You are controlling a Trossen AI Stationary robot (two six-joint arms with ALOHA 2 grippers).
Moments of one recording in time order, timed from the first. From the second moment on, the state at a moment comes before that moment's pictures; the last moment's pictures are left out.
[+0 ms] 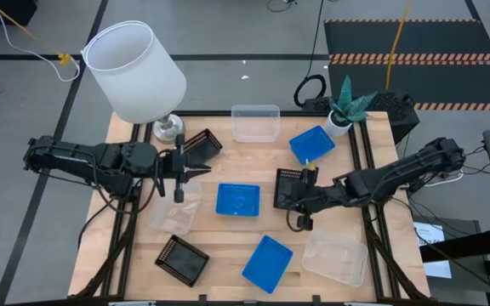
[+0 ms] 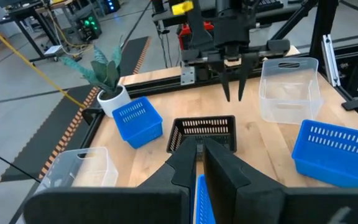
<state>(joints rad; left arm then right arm) -0.16 0.96 0.98 -0.32 -0.23 0.15 0.32 1.24 0.92 -0.55 0.28 0.41</state>
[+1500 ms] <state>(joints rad) -0.16 0.96 0.98 -0.29 -0.23 0.16 0.20 1.53 0.88 -0.51 0.05 0.21</state>
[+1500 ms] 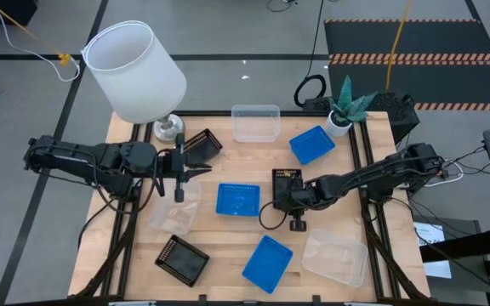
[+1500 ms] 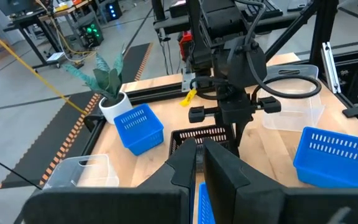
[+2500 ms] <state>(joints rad) -0.16 1.07 0.98 -0.20 -0.23 0.22 0.29 1.37 0.90 -0.55 0.21 0.20</state>
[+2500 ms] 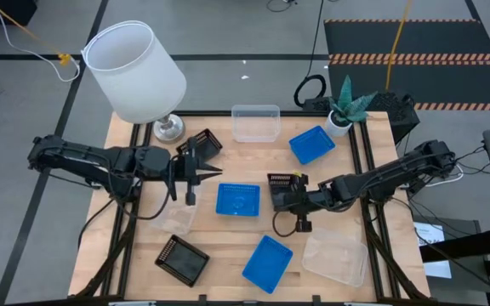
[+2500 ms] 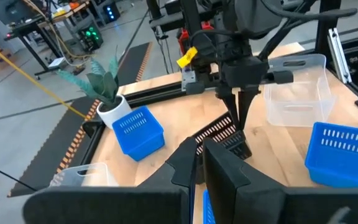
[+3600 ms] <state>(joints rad) -0.16 1.07 0.98 -0.18 -0.23 0.19 0.21 1.46 0.89 -0.58 0.13 0.34</state>
